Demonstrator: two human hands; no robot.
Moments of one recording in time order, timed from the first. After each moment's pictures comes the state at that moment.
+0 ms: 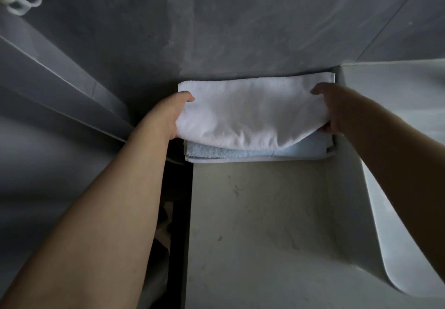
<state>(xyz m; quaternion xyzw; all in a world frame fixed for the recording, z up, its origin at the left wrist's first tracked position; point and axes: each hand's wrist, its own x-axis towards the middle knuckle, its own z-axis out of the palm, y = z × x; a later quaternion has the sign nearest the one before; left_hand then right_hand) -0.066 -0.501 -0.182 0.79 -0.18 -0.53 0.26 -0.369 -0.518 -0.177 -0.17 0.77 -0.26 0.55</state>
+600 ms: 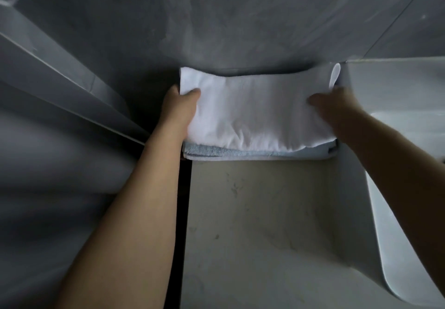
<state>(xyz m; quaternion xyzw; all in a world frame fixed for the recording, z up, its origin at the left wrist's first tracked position) -0.094 -0.492 -0.187 0.78 -0.31 -0.41 0.36 -0.375 -0.510 -0.190 -0.40 0.80 -0.20 0.40</state>
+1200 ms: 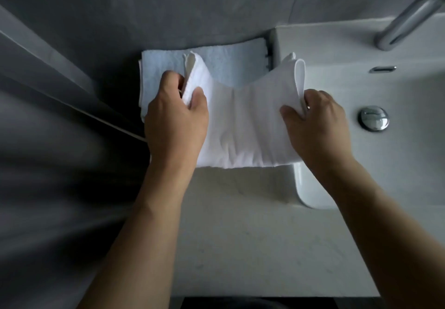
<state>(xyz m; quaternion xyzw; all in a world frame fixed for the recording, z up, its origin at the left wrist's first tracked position) -0.244 -0.323 -0.101 0.77 -0.53 -0.12 0.34 -0.443 -0.326 -0.130 -0.61 0.74 -0.24 0.15</state>
